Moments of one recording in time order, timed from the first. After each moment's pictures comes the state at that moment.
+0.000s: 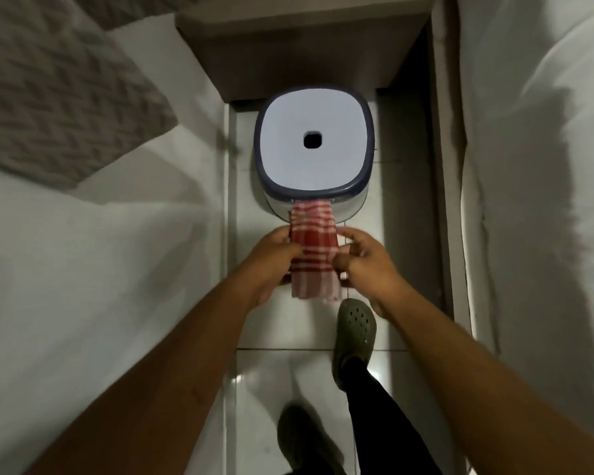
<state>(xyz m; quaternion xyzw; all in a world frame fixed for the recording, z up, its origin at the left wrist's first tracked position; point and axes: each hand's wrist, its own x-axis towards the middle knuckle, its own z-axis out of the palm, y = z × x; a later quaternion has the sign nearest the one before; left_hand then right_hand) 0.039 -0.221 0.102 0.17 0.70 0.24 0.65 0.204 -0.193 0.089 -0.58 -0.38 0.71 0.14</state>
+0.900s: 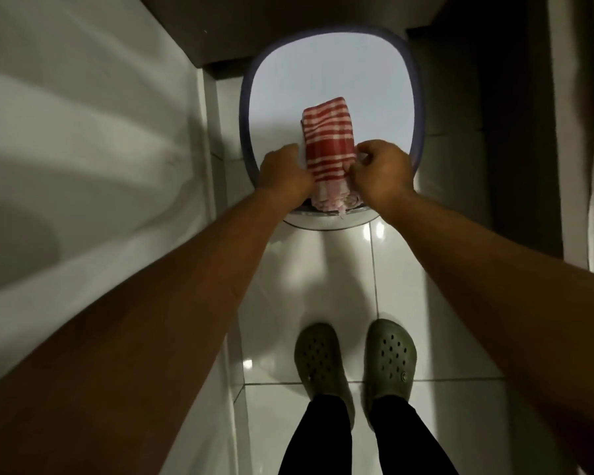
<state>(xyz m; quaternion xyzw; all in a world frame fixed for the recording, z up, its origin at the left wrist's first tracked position) -0.021 -0.036 -0.066 0.40 0.79 0.12 0.45 0.122 -0.008 -0.085 -0.68 -0.58 0.43 0.10</state>
